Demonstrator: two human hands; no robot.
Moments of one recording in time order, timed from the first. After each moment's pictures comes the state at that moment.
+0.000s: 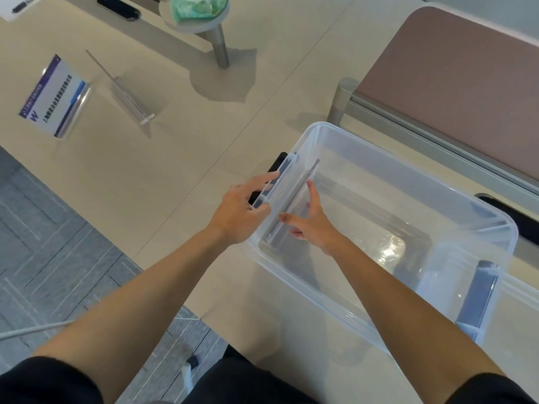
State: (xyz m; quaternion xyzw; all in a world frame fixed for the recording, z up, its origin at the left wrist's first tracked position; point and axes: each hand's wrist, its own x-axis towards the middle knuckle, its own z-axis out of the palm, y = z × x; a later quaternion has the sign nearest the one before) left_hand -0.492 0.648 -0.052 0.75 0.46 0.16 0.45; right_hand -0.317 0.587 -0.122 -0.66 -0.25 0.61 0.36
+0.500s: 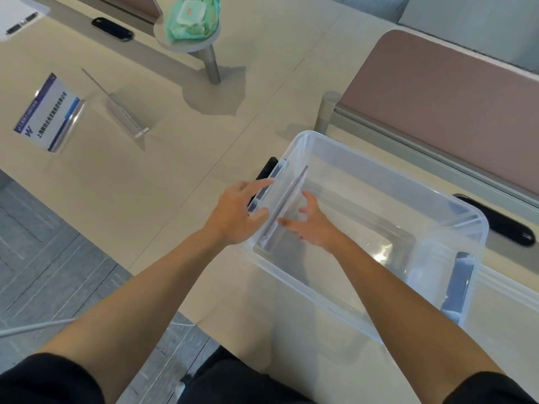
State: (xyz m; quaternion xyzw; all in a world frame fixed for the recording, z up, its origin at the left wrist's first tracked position) left_hand -0.493 0.652 -0.055 0.81 0.43 0.15 0.37; right_hand -0.302 0.579 -0.107 -0.71 -0.31 0.57 0.28
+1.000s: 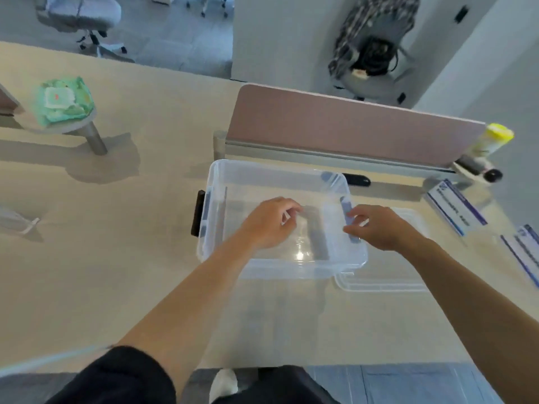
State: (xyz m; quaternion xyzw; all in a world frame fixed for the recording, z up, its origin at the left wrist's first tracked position) left_hand -0.418 0.576 0.013 0.89 0.08 0.09 0.45; right_hand -0.278 0.358 0.078 -0.93 -0.27 0.22 0.10
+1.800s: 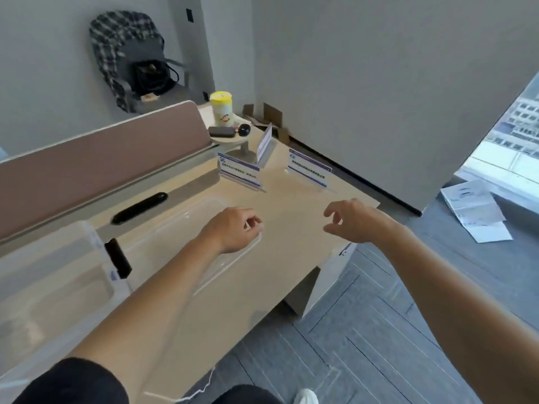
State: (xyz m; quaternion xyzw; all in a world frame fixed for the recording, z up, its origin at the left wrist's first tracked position) left_hand -0.237 0.144 0.061 0.95 -0.19 -0.07 0.24; right_hand -0.269 -0.140 0.100 -0.98 -0.03 0.14 0.13
